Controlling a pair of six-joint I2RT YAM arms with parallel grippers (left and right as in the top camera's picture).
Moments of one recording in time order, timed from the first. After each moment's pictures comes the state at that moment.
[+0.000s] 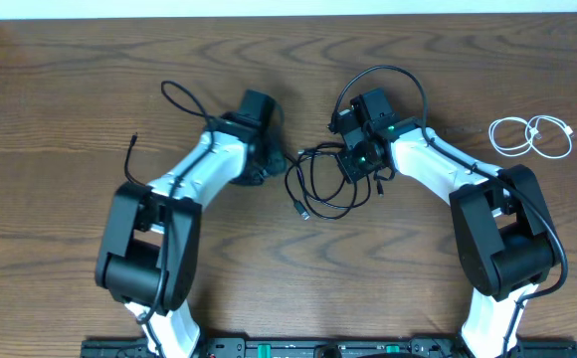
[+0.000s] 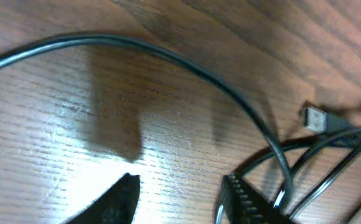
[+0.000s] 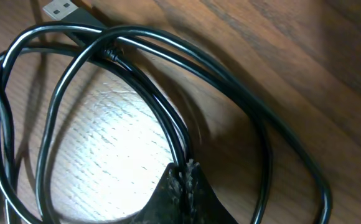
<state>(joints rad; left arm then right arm) -0.31 1.89 1.20 -0.62 0.15 -0.65 0.42 2.00 1.26 -0.49 -0.24 -0.09</state>
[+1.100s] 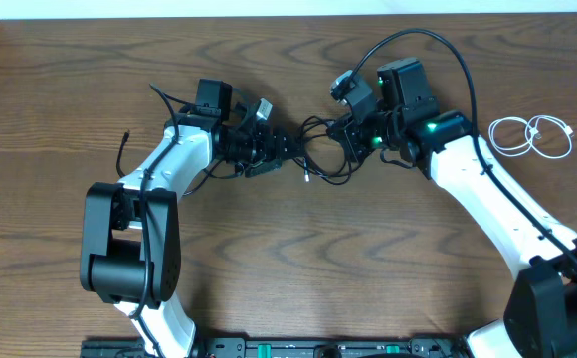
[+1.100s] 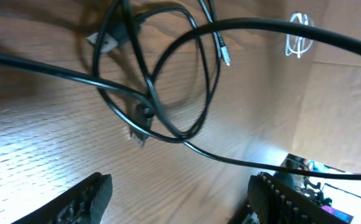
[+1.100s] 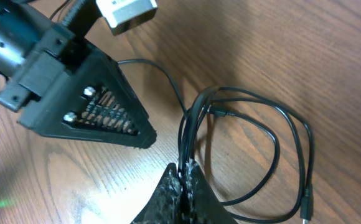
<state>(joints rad) -0.15 1.89 1.20 -0.56 0.86 -0.35 0.40 1.68 1.28 -0.48 -0.48 -0.09</state>
